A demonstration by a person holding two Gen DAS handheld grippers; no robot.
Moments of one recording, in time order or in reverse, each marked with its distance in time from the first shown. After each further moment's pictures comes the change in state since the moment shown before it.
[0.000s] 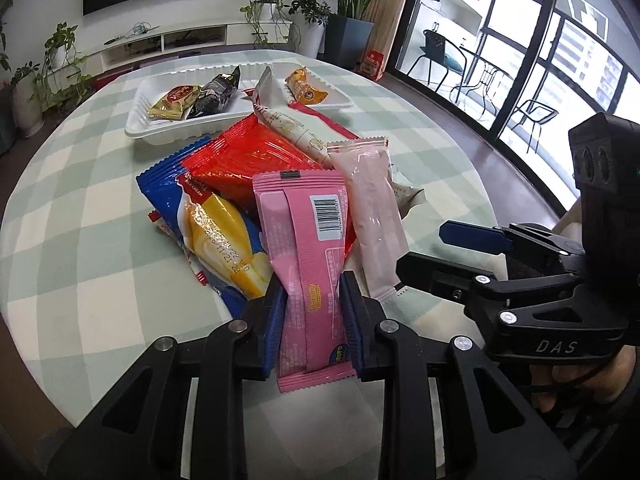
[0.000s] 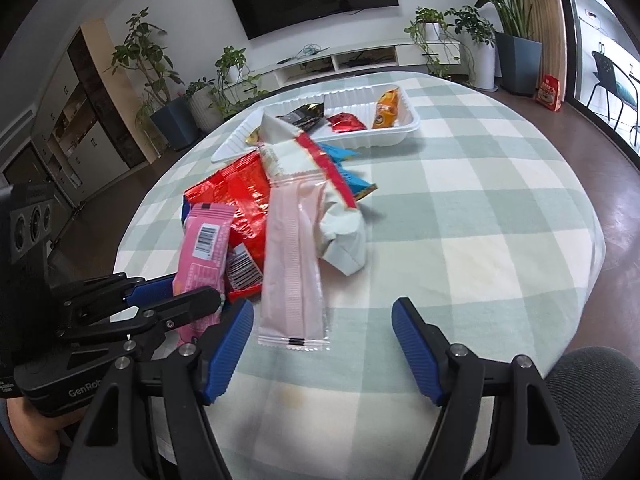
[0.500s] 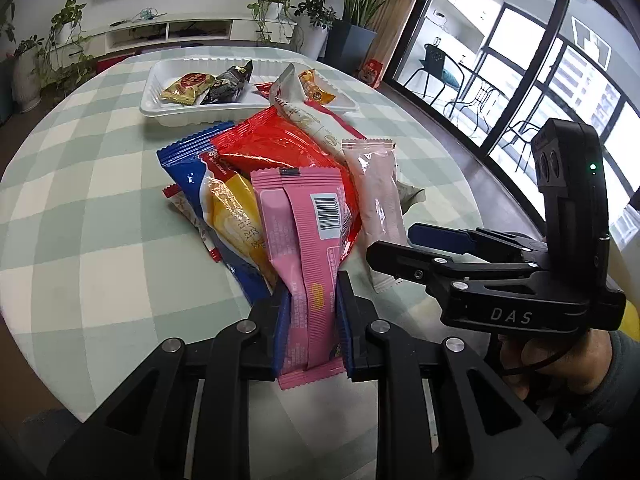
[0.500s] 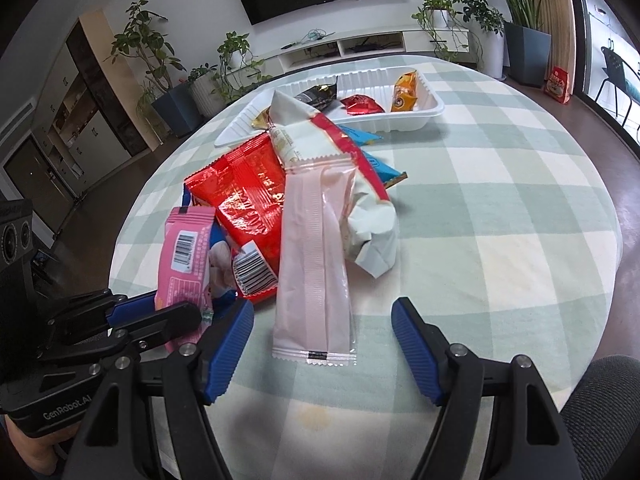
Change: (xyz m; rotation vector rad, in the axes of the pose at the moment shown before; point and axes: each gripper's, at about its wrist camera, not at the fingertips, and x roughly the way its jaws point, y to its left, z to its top) left arm -0.015 0.019 -0.014 -0.080 -0.018 -0.063; right arm 0.023 0.007 0.007 0.007 0.054 0.016
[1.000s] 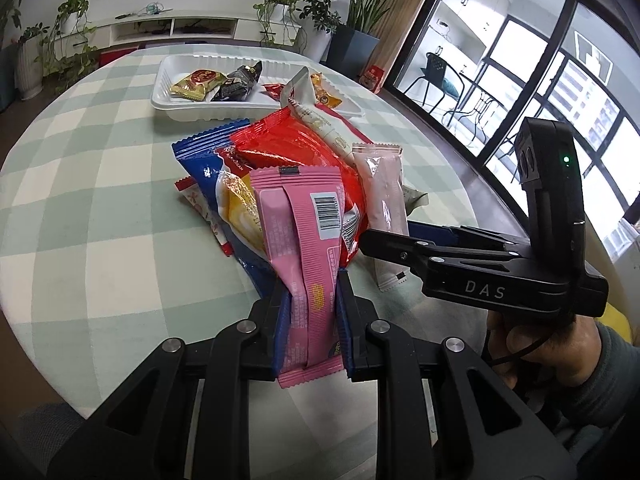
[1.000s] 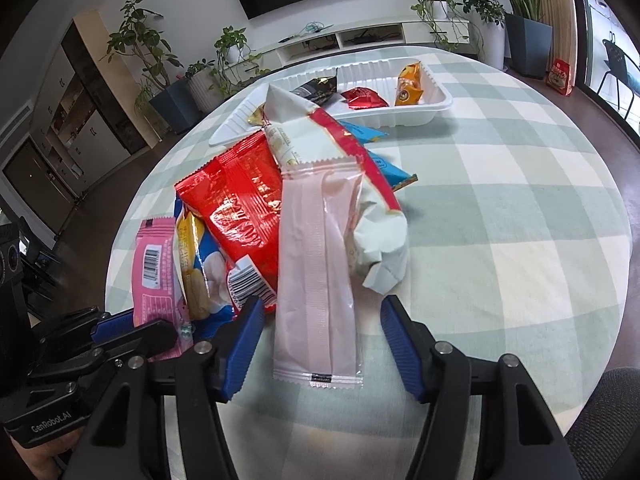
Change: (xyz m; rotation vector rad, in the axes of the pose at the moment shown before) left arm -0.007 0.010 -0.005 -0.039 -0.014 -0.022; right arm 0.015 0.000 0.011 0.000 0.022 -0.009
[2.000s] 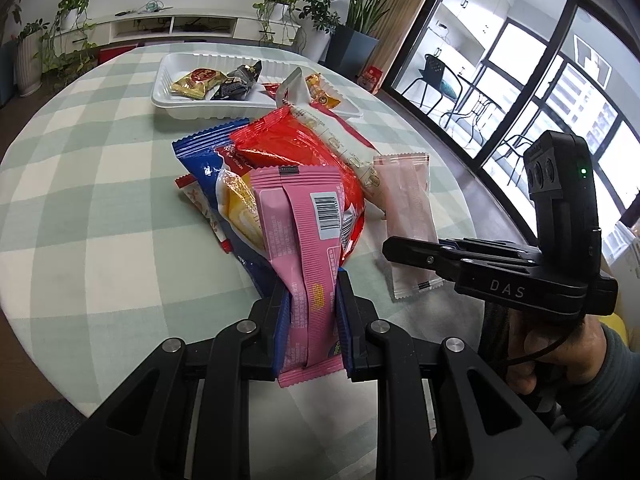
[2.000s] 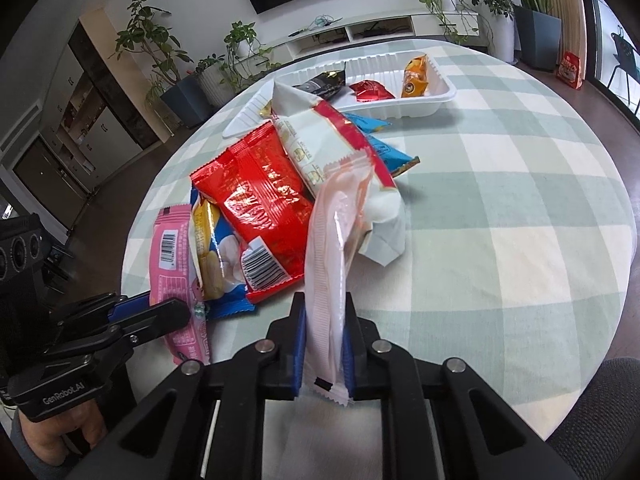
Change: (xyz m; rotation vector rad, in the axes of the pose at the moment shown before) left arm -0.001 0.001 -0.001 -0.007 -0.002 -0.011; right arm -0.016 -0.004 -0.010 0.018 0.023 0.076
